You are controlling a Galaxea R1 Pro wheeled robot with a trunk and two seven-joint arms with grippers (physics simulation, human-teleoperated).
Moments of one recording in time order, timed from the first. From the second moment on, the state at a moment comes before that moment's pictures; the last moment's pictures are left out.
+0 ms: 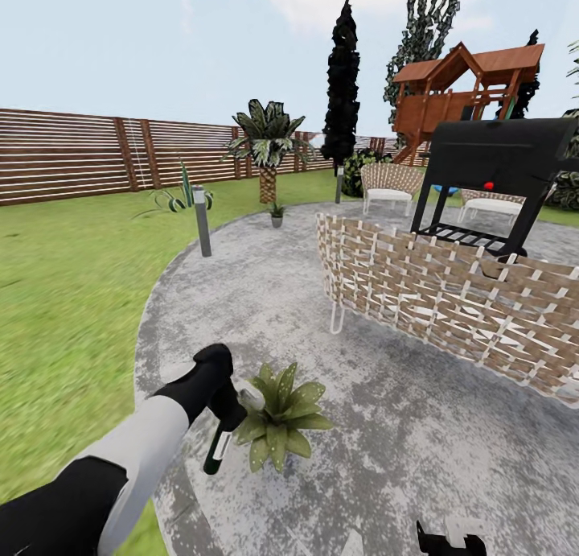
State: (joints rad) left arm -0.95 -0.10 -0.24 -0.52 -1.01 0.99 -1.15; right arm -0.42 -0.13 -0.24 -0.04 0.22 -0.48 -0.08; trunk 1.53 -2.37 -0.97
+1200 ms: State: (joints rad) left arm -0.98 -0.01 -0.47 -0.52 -1.17 0.97 -1.42; right arm -0.42 -0.13 -0.24 -0.04 0.22 -0.48 -0.08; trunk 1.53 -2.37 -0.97
